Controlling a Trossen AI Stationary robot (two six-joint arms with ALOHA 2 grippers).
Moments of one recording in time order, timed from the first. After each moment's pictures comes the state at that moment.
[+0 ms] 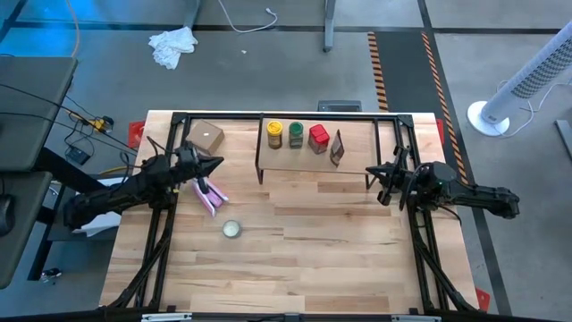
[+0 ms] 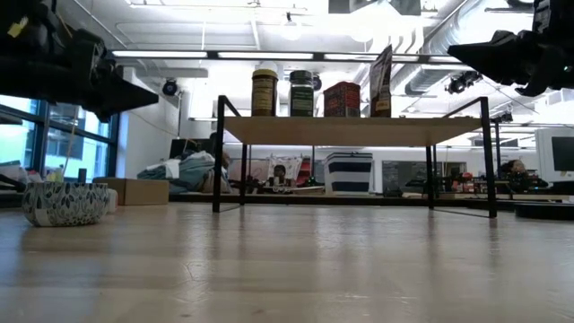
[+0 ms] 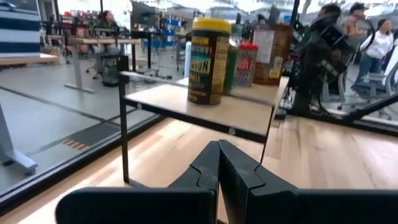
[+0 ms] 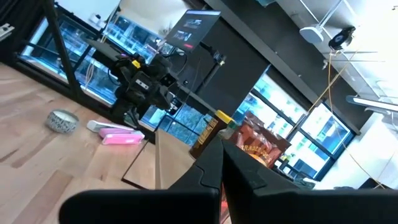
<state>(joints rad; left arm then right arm) 0.34 0.03 0.01 0.02 -0.08 -0.08 -0.13 0.00 0.01 0.22 0.01 -0.65</state>
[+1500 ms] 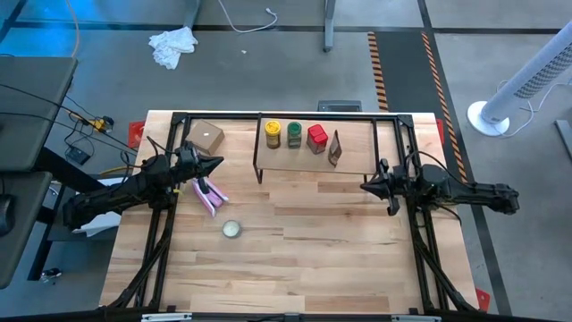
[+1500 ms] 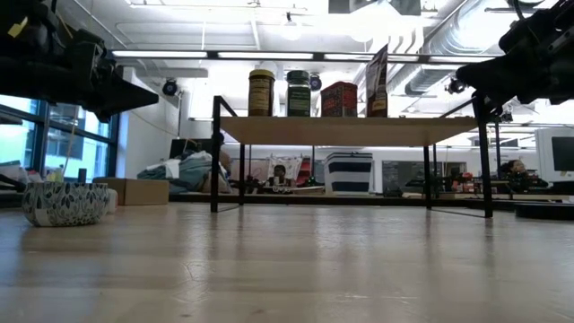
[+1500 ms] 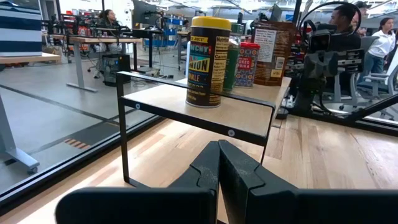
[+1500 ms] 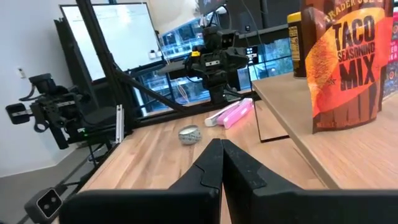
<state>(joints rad) 0.34 0.04 0.01 0.02 -0.09 -0.08 -0.07 0.01 0.01 0.03 -0.11 0.23</state>
